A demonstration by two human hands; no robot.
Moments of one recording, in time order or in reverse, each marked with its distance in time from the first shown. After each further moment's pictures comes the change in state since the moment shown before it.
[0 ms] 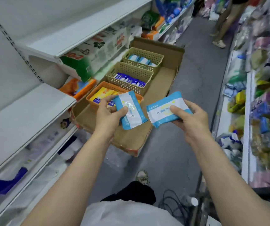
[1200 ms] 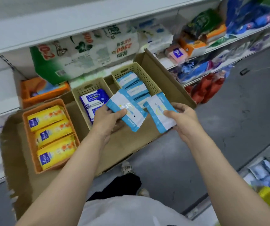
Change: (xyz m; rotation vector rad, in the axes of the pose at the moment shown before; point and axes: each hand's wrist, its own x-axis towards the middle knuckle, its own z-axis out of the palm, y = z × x) left_hand 0.345 -0.010 0.316 -0.211 0.462 -0.170; right_hand 0.573 -0.104 0.040 -0.434 -0.558 0.266
